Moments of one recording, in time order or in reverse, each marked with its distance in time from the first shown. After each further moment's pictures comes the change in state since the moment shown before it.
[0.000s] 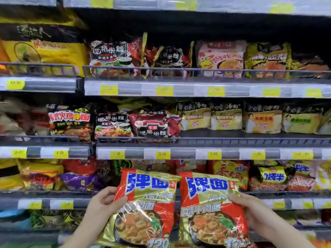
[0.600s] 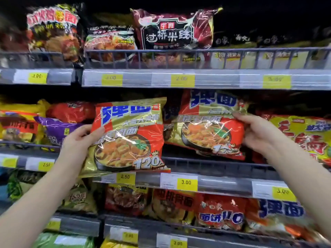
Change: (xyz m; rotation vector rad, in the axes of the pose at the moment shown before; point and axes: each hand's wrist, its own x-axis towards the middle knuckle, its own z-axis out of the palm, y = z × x) left_hand 0.119 -0.146 -0.004 -0.151 0.354 0.379; right_hand 0.230 0.018 0.037 0.125 -0.103 -0.539
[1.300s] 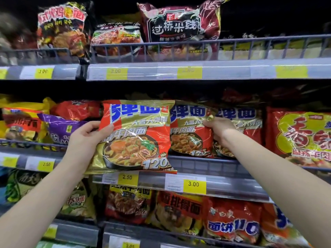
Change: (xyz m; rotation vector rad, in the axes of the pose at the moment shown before) left_hand 0.005 -0.019 0.009 -0.006 -0.005 0.099; right_hand 0.058 0.053 0.060 -0.418 0.107 -0.030
